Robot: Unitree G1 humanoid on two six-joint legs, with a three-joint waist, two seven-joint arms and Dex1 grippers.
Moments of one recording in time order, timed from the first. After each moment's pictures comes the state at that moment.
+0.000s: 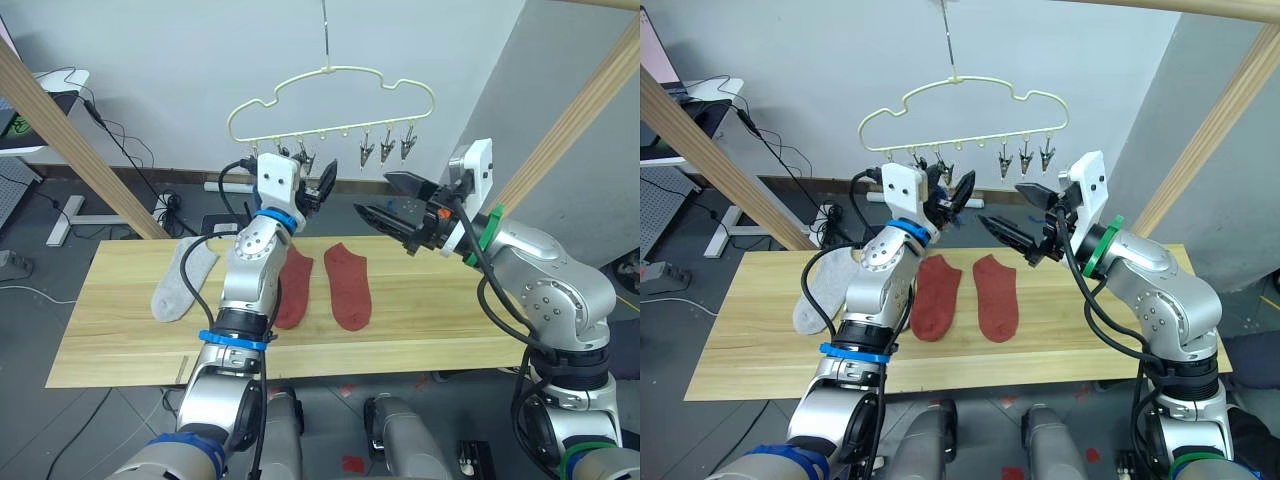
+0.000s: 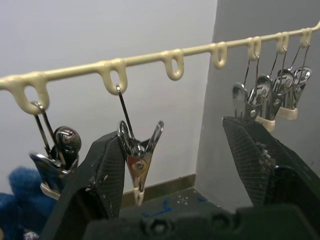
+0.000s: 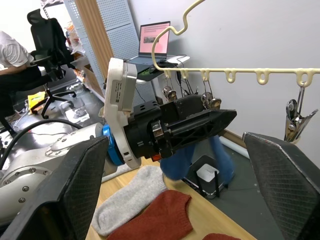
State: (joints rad) left arm -0.73 0.11 0.05 0.37 -0.23 0.03 -0.31; right arm -0.58 -0.38 -0.06 -0.41 0.66 0.82 0.53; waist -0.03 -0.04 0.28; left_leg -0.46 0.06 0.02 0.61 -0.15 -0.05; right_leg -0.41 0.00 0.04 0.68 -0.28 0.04
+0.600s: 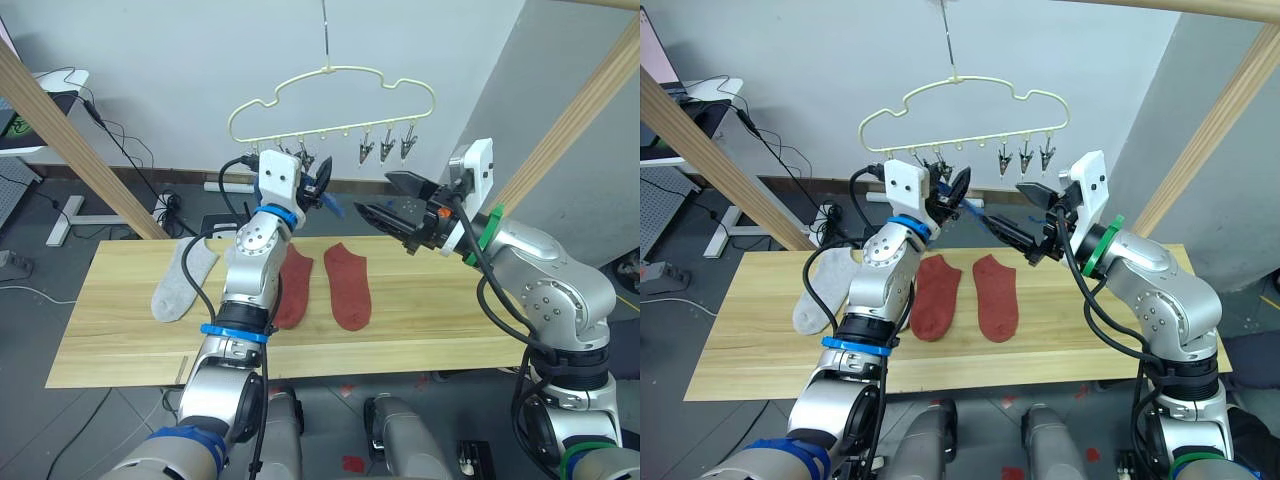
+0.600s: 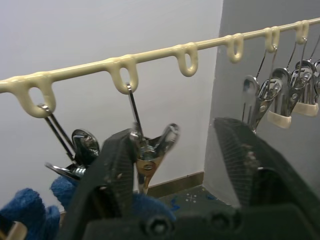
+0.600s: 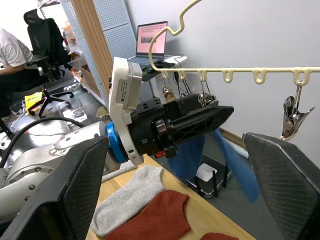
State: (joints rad) left arm -0.77 0.11 0.06 0.44 -0.20 -0.01 -0.30; right arm -0.58 -0.38 -0.06 -0.41 0.66 0.82 0.52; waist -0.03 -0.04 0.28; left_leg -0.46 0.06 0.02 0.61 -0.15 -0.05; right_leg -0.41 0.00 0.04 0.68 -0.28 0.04
